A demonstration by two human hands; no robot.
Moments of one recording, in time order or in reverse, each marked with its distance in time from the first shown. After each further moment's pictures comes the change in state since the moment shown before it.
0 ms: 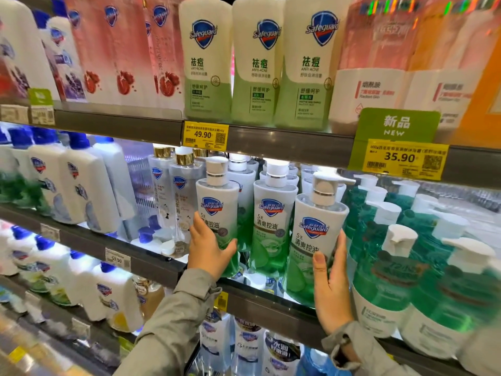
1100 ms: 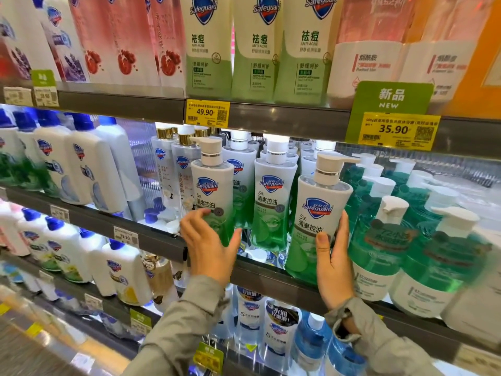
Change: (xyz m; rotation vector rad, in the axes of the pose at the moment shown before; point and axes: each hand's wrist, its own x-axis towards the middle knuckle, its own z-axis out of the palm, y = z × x) left_hand -0.058 0.004 -0.005 -0.045 0.280 0.151; right_hand -0.013 0.000 -0.010 -0.026 0.029 -0.024
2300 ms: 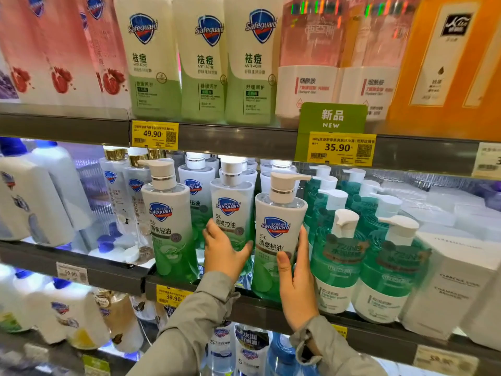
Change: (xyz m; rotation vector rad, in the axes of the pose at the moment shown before) left_hand 0.013 0.043 0.080 -0.095 -0.364 -0.162; right_hand 0.001 0.003 0.000 0.002 0.007 0.001
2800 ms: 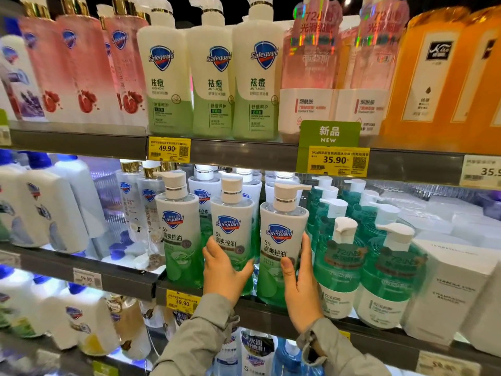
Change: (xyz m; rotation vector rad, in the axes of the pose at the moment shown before) left_hand -0.029 -0.002 -0.023 0.050 0.004 0.011; right_hand -0.003 -0.006 -0.002 -0.110 -0.021 -0.004
